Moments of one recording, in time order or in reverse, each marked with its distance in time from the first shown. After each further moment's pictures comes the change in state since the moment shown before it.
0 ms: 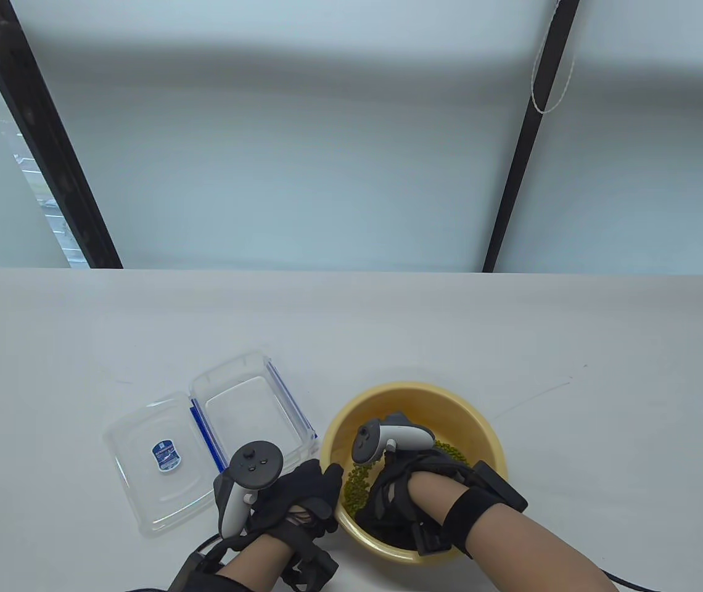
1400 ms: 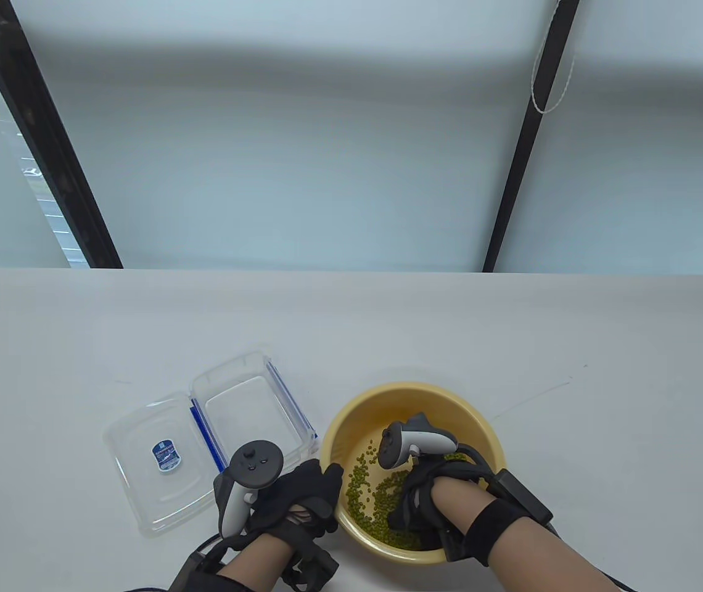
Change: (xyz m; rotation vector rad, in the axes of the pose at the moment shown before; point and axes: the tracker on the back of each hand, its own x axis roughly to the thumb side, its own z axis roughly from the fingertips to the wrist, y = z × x) left_hand 0.000 0.001 0.000 0.001 0.012 0.001; right_hand -0.027 0.012 0.022 -0.067 0.154 0.117
